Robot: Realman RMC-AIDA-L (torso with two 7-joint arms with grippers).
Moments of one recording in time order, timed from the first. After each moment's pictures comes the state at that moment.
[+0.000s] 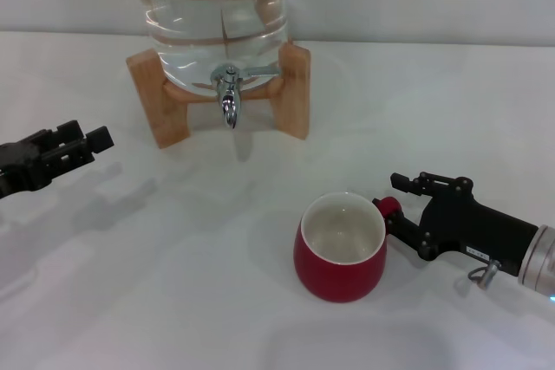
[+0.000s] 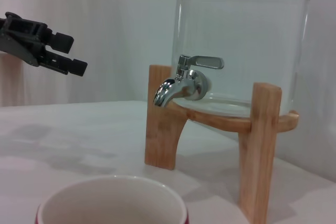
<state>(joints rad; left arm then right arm) -0.28 -2.06 0.53 0.77 -1.35 -1.57 1.48 0.31 2.01 1.31 0.54 -0.64 0.98 -2.53</state>
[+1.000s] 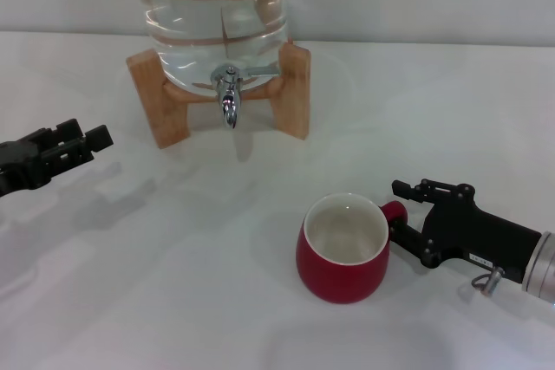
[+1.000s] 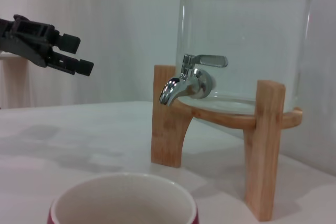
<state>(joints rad) -0.28 -2.06 0.53 0.77 -1.35 -1.57 1.47 0.32 2.01 1.31 0.52 -0.65 1.00 -2.52</state>
